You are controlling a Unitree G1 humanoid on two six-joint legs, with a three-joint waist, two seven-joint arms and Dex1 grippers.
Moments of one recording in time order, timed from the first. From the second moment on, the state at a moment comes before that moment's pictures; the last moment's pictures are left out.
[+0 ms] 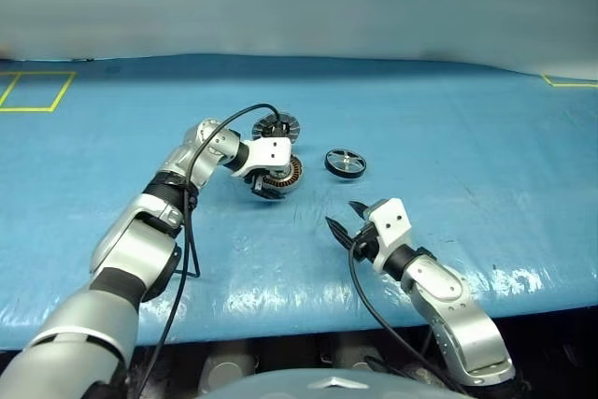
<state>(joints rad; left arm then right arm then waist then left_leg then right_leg) -0.98 0.40 -0.46 0.82 0.21 -0.12 -1.24 0.17 -0.31 0.15 -0.48 0.13 0.42 0.39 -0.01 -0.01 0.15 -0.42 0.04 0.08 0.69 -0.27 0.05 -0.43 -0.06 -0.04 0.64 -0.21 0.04</state>
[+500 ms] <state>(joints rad) -0.93 0.44 -0.43 0.74 0.19 -0.03 -1.32 0.14 -0.28 0.14 -0.48 0.15 0.42 0.37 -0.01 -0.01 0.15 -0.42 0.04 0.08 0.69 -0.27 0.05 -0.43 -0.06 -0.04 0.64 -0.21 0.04</state>
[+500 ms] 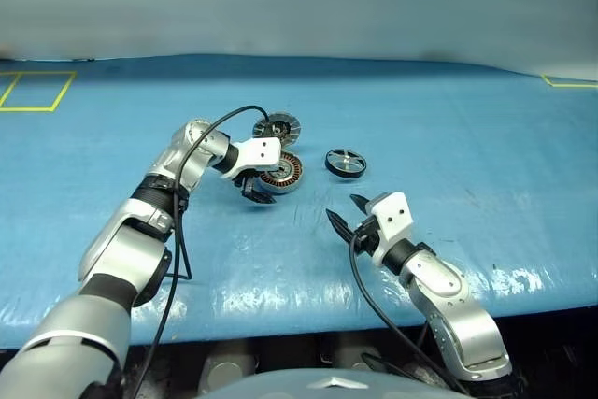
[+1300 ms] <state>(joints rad) -0.93 0.42 -0.47 0.78 0.29 -0.19 -1.22 0.16 -0.27 0.14 -0.47 0.14 0.42 0.34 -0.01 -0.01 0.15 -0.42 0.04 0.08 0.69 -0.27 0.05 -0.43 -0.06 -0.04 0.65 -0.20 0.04</state>
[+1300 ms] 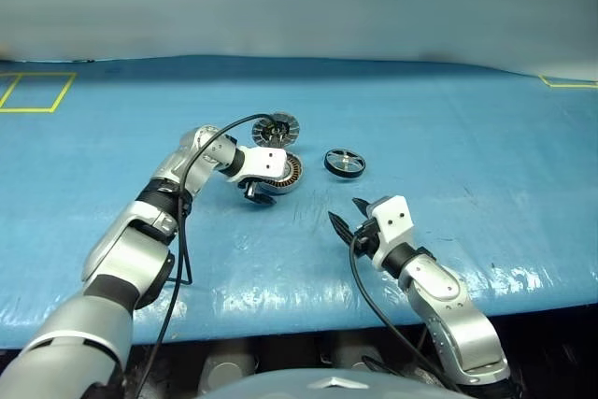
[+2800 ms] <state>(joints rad) -0.57 0.46 -0.52 0.15 0.25 0.00 -1.26 0.17 -0.33 0.14 -0.51 0.19 0.46 0.38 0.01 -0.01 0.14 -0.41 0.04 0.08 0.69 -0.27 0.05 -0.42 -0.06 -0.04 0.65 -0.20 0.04</state>
